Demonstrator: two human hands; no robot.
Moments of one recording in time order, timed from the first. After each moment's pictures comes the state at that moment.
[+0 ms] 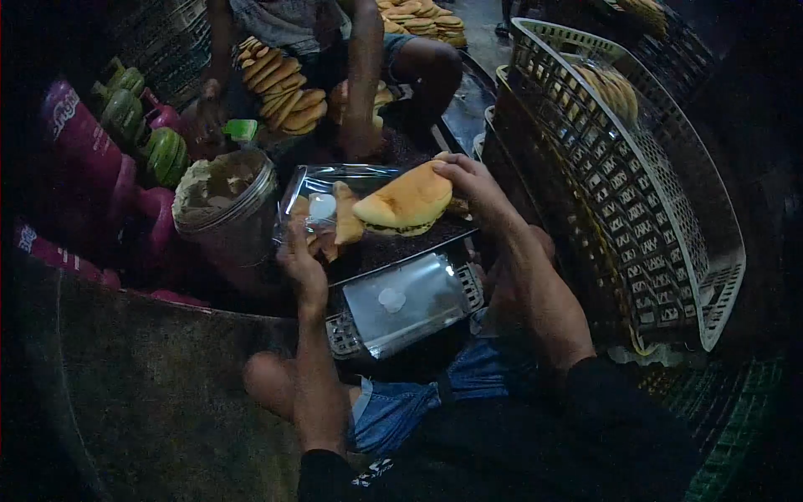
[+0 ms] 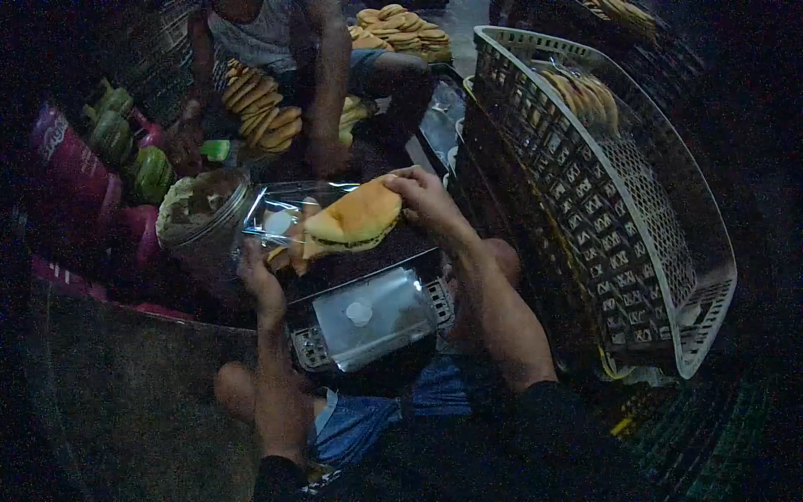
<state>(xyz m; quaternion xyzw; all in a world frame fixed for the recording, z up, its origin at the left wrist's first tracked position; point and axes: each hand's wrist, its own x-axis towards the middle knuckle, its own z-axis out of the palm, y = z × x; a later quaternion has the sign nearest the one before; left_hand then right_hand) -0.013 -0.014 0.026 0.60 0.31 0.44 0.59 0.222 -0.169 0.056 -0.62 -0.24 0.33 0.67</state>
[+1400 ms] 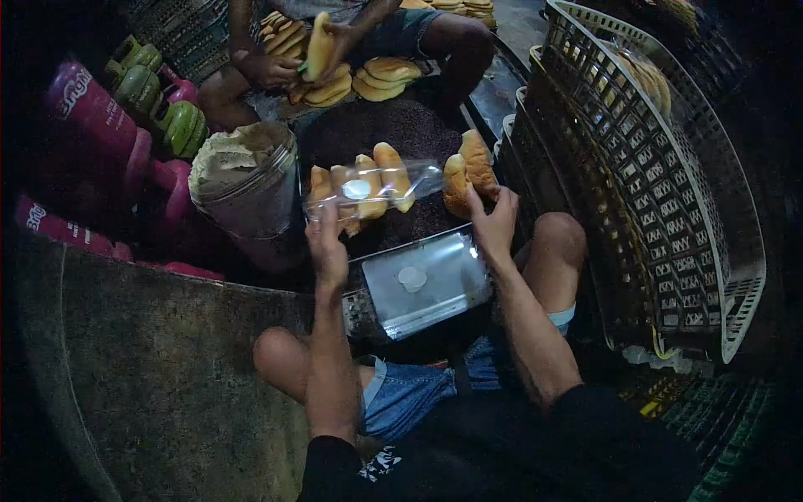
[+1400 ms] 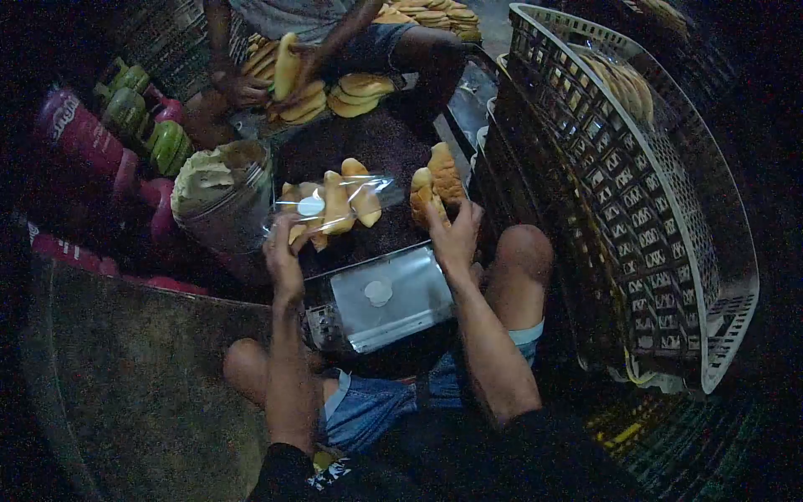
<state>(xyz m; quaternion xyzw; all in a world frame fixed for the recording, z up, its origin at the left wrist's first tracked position) -0.016 -0.008 0.003 0.64 0.24 0.42 0.59 0.177 -0.182 -0.067 -0.85 -0.20 -0.10 0.48</state>
